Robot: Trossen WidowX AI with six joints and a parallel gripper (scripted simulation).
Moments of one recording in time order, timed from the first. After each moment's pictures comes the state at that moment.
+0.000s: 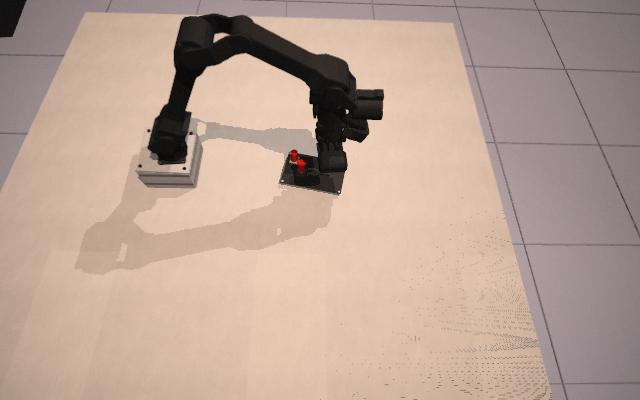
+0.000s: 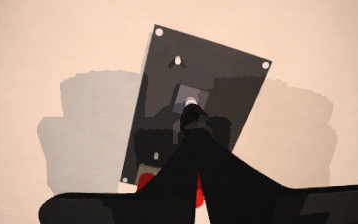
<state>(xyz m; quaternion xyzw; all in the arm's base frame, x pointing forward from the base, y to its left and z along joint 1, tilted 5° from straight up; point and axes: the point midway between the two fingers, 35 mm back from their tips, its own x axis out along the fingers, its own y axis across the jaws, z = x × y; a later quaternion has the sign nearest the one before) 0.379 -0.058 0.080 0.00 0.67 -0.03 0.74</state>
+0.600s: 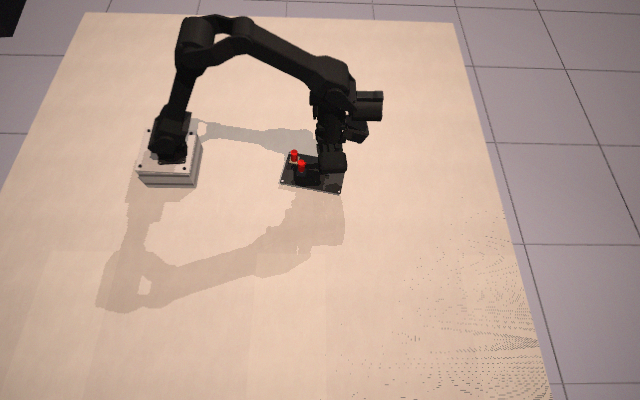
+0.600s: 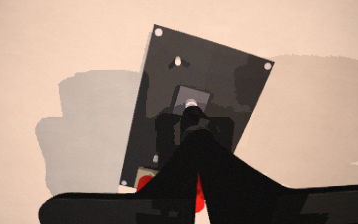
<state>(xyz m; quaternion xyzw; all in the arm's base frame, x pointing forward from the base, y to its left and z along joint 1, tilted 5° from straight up) 0.379 -0.058 0.076 0.00 0.67 -0.03 0.74</state>
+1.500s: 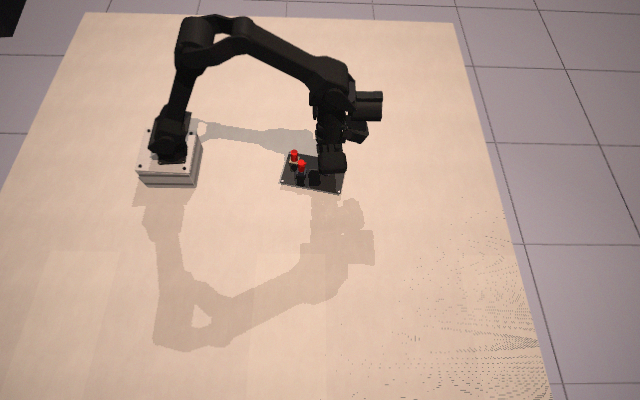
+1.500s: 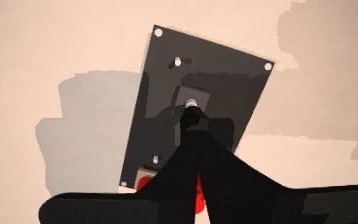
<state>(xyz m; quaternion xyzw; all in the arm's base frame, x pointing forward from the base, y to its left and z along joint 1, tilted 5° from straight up) 0.379 -0.058 0.073 0.00 0.67 -0.03 0.74</state>
